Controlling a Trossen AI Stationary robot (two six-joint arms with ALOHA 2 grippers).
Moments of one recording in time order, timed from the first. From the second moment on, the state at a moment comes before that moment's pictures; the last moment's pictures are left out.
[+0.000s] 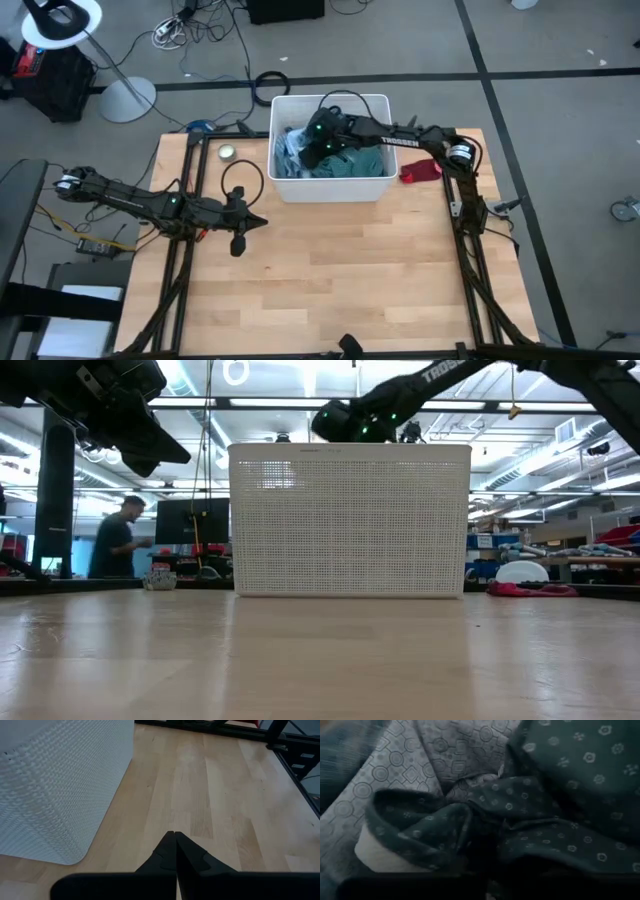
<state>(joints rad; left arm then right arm) -0.22 0.74 0.43 -0.15 -0.26 -0.27 -0.43 2.05 1.71 -0.55 0.02 0.39</state>
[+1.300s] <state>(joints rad) -0.22 0.74 0.43 -0.15 -0.26 -0.27 -0.37 1.35 1.70 -1.28 0.48 0.49</state>
